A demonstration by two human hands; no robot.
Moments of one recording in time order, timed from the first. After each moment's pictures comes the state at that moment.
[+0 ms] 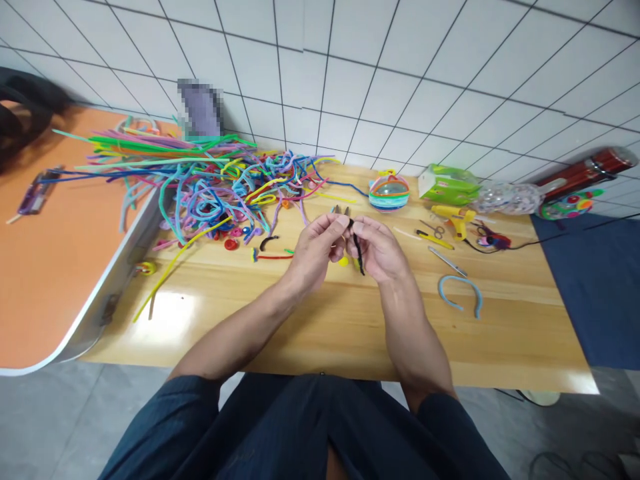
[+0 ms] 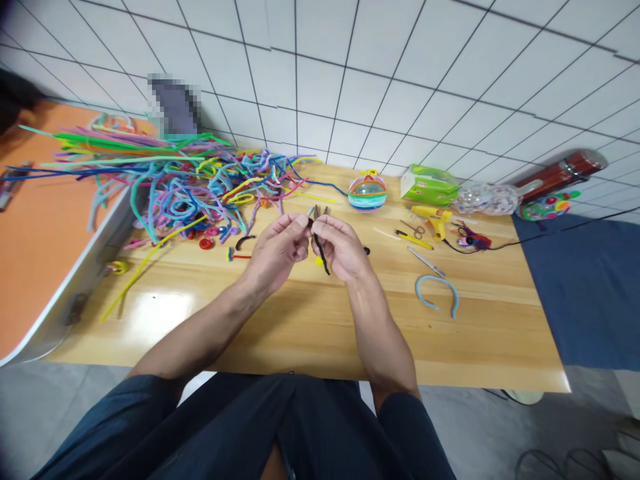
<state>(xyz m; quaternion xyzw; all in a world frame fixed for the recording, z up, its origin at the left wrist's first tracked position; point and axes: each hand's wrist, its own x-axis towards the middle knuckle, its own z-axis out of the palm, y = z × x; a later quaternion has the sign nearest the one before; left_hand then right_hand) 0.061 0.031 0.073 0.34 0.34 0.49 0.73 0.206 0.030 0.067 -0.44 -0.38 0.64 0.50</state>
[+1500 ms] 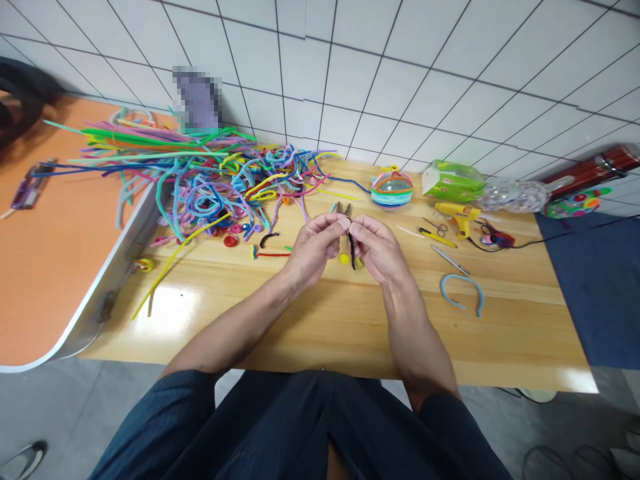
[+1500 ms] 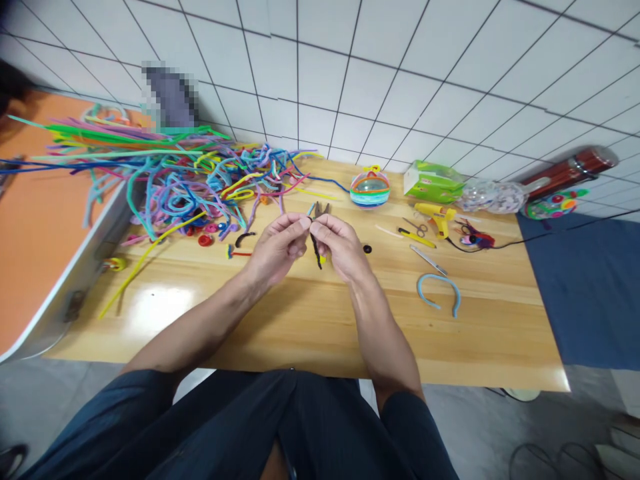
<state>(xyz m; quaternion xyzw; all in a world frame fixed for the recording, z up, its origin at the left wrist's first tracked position) 0.061 0.038 0.054 0.30 0.32 0.50 0.75 0.210 0.027 0.057 -0.47 -0.43 0.60 0.49</state>
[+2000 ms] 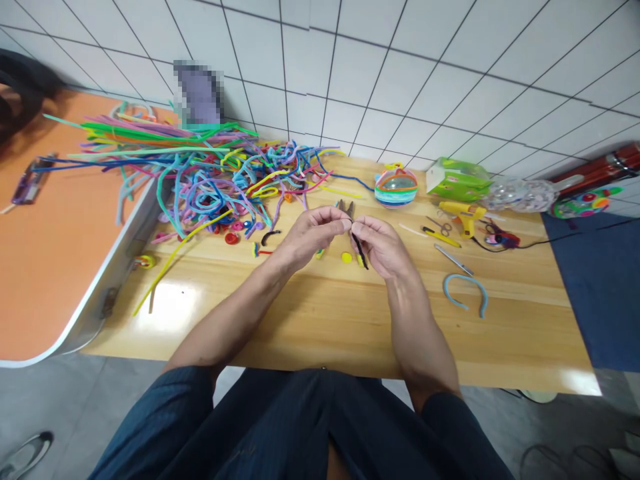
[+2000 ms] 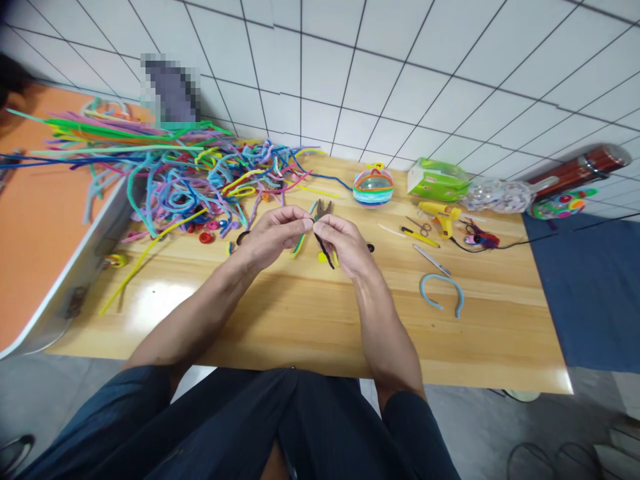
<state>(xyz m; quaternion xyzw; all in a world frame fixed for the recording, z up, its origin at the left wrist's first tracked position) 0.037 0.065 0.045 0.43 0.33 0.42 0.72 0.215 0.033 0.050 -0.48 -0.44 0.61 0.45</state>
